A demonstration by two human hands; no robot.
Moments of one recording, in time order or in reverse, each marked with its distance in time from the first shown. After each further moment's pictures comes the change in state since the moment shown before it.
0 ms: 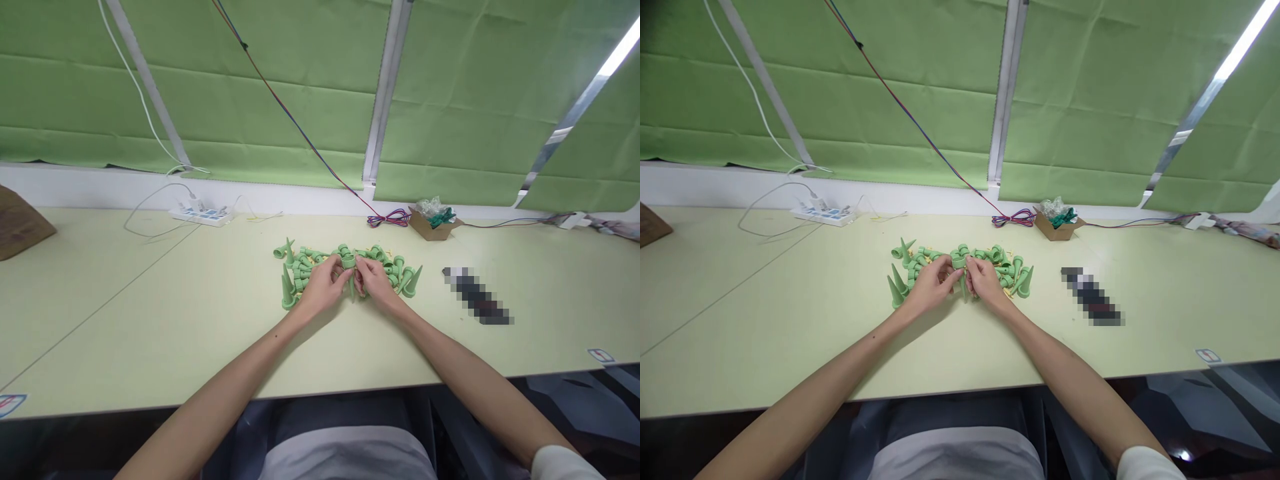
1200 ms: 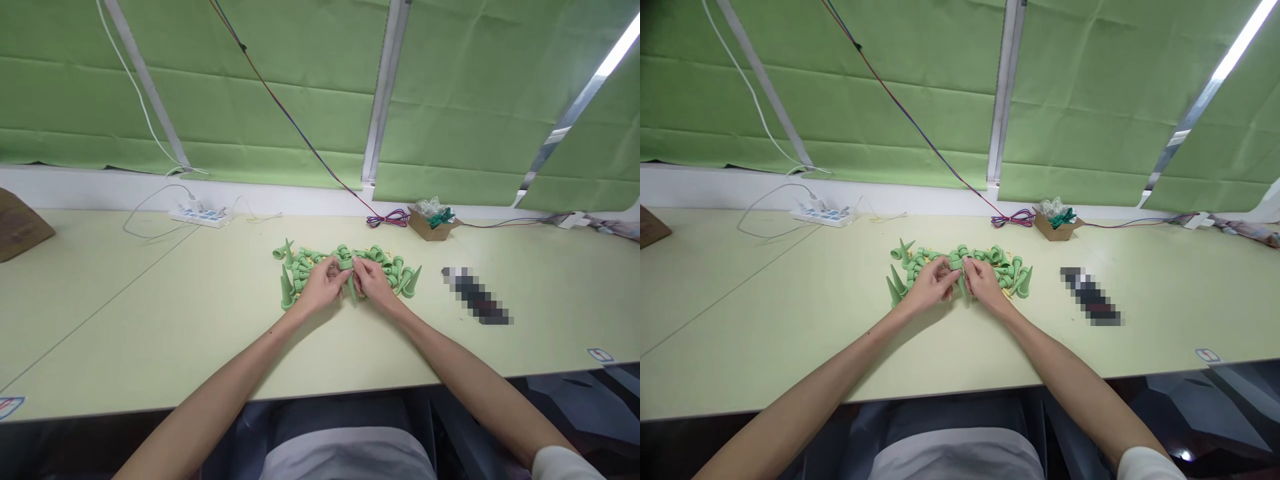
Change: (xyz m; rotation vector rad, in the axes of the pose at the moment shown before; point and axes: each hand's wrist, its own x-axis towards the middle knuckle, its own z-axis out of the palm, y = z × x) left_hand 0.002 0.001 0.000 -0.372 -0.107 -0.196; right_hand -0.004 -0.005 0.000 -0.122 -0.018 -0.073
